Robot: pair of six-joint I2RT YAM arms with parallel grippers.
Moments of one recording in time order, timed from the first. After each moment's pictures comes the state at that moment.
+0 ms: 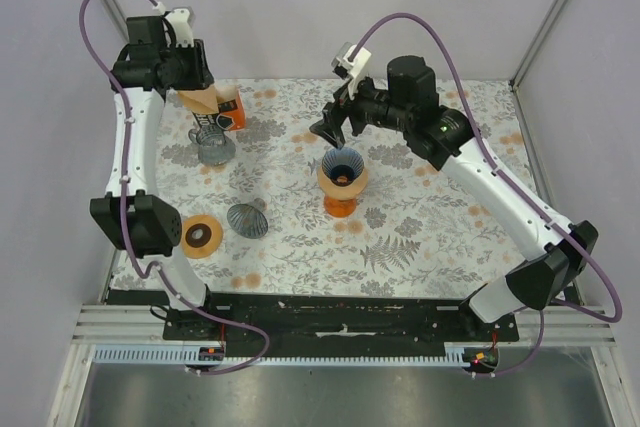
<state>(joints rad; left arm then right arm) 0.07 1.80 2.07 -0.88 0.26 0.06 0.63 1.52 1.65 -0.40 -0.37 -0.18</state>
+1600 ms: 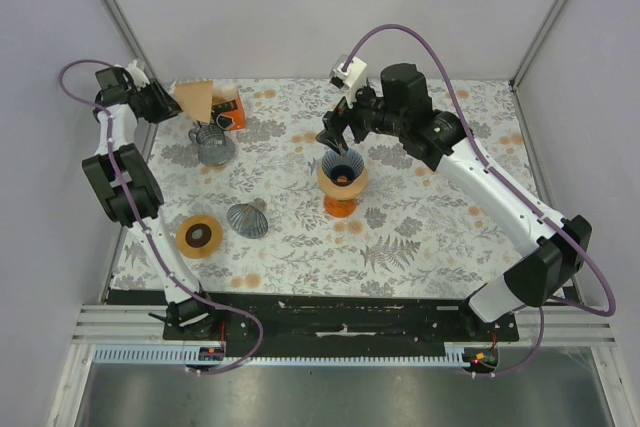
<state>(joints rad) 0.41 2.22 1.94 -0.48 0.59 -0.17 0.62 1.54 1.59 -0.41 -0.36 -0.21</state>
